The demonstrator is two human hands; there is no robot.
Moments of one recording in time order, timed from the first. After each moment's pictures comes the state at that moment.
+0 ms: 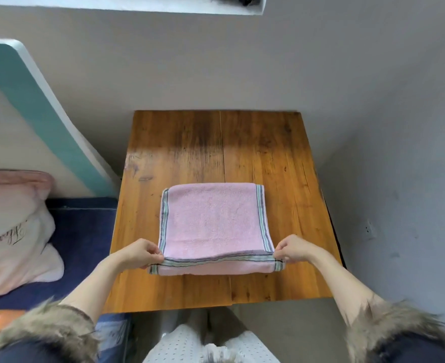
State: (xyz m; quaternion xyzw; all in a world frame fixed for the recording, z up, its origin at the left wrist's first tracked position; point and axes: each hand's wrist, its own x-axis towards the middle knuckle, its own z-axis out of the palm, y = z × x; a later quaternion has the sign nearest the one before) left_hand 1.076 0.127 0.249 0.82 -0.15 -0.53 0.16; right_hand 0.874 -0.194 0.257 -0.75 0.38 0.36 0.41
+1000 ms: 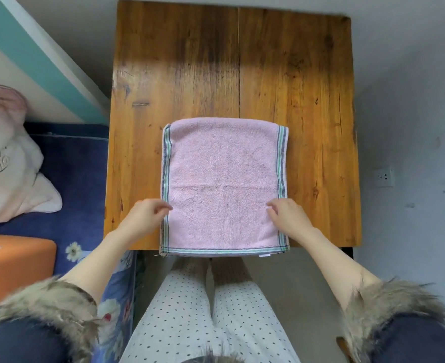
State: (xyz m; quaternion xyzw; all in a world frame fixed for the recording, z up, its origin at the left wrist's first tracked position) left_hand 1.042 0.150 0.181 0.86 -0.19 -0.43 0.19; right_hand 0.870 -0.138 0.194 -0.88 0.28 0.30 0.25
